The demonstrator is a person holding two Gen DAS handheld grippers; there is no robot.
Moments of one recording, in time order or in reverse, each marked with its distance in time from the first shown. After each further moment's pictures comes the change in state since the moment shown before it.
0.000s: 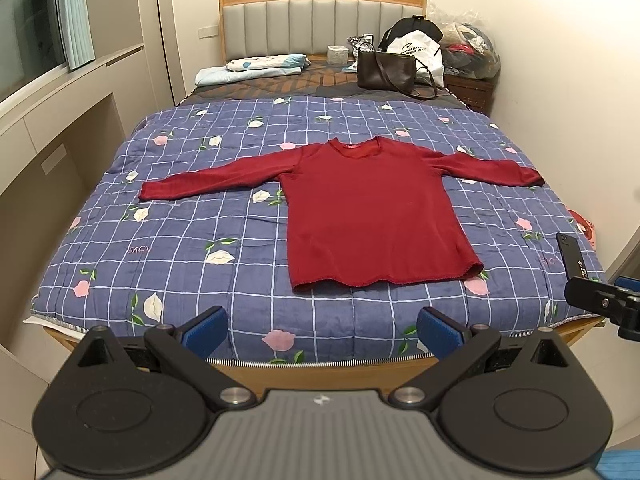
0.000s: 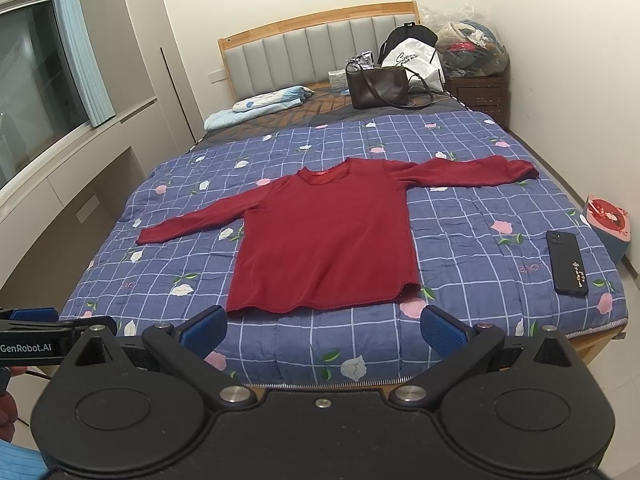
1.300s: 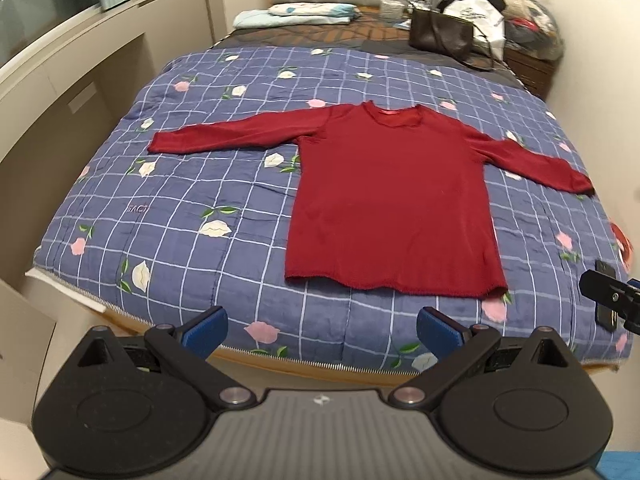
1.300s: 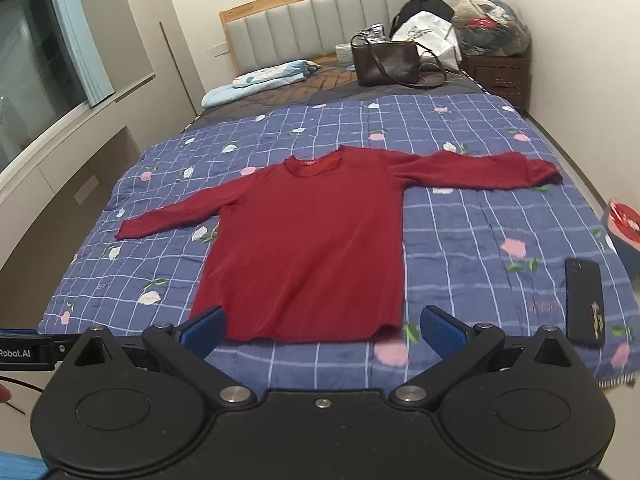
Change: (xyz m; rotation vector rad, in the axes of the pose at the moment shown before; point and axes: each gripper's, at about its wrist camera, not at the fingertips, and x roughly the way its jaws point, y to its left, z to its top) left arm 0.085 -0.039 0.069 -0.159 0.179 0.118; right arm 0.105 -0.067 0.082 -0.032 0.097 0.053
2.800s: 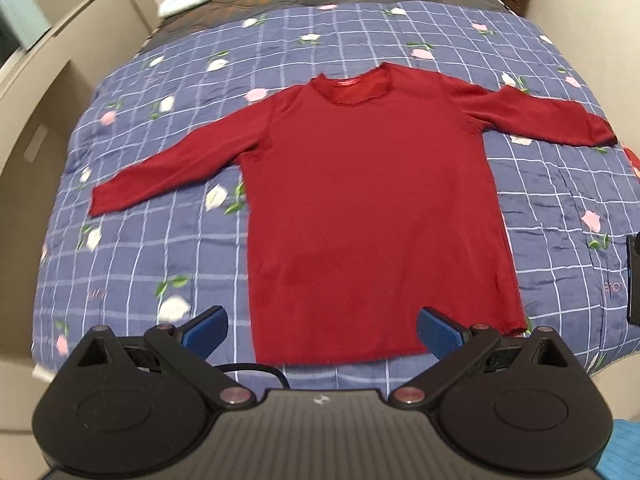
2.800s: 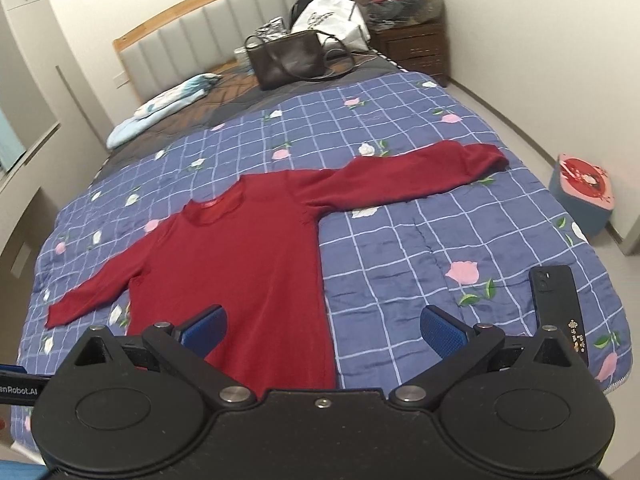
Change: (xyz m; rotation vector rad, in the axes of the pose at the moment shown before) left arm 0.130 -0.089 0.149 0.262 0.192 0.031; right arm 0.094 -0.082 0.091 0.246 0.020 -0.190
